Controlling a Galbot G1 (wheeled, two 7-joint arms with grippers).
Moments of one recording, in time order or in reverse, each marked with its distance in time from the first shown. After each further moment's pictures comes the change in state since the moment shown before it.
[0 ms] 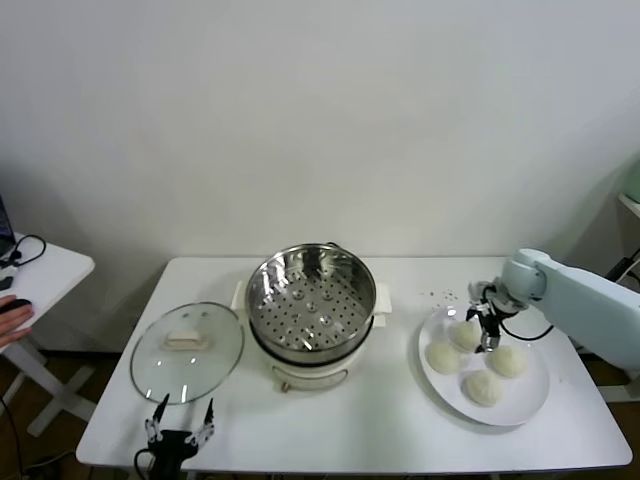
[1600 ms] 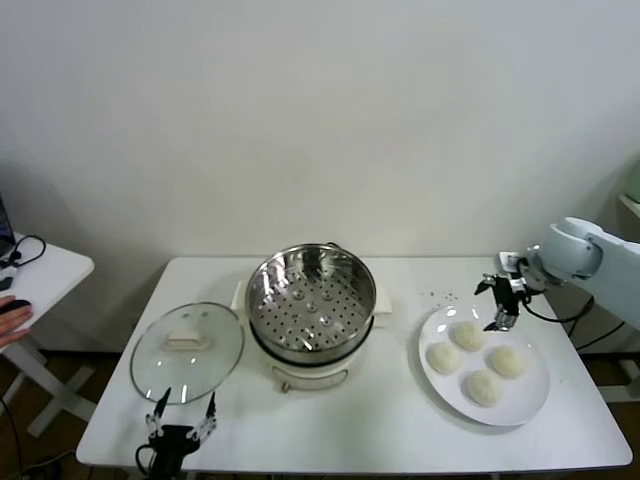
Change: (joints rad) left arm 0.016 -0.004 0.011 -0.052 -0.029 0.012 -0.003; right arm 0.290 -0.190 -0.195 0.273 0.131 -0.057 -0.036
